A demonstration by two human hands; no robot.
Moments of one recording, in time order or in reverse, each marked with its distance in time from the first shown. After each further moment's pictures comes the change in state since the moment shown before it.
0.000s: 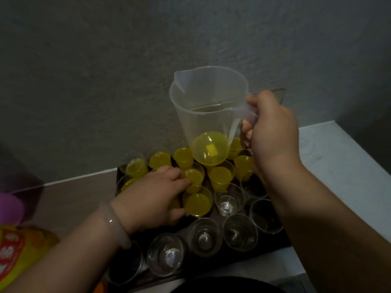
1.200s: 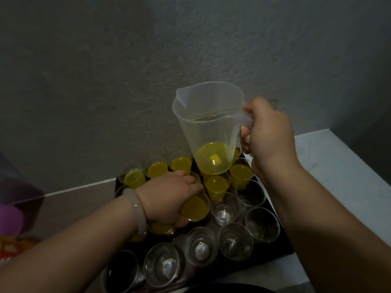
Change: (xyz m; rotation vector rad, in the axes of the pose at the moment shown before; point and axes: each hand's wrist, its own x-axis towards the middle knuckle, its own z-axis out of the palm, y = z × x) left_hand 0.044 0.015 -0.010 0.206 -0.153 0.132; right_hand 0.016 -0.007 -0.013 -0.081 0.005 -0.007
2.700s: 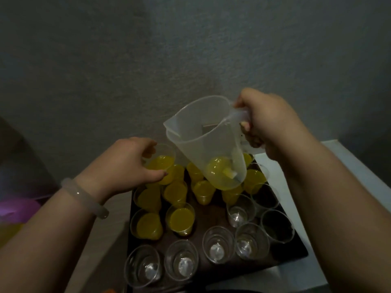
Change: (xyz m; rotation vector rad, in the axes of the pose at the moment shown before) left_hand -0.096 -0.047 -0.049 -0.390 0.456 -0.584; right_hand -0.019 -0.053 0.029 -0.303 -0.258 0.037
